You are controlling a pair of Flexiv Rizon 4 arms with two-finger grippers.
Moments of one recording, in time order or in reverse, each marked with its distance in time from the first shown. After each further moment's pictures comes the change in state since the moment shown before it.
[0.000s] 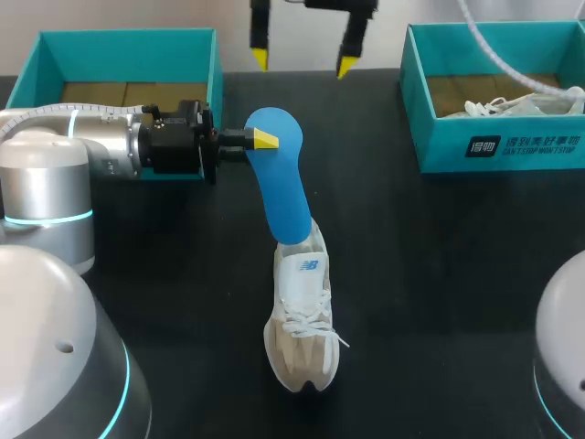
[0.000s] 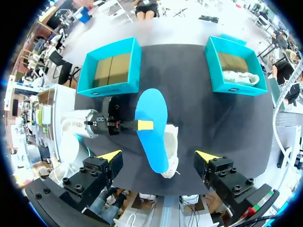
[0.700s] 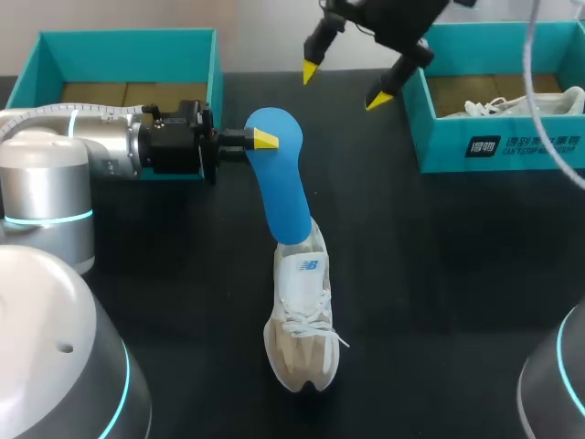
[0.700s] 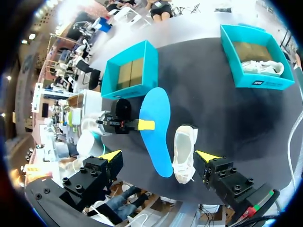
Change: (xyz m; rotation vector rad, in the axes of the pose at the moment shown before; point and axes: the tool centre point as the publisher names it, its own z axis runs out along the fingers) left arm 0.000 0.000 0.000 0.000 0.000 0.000; right arm -0.043 -0.004 0.023 -0.034 0.367 0.010
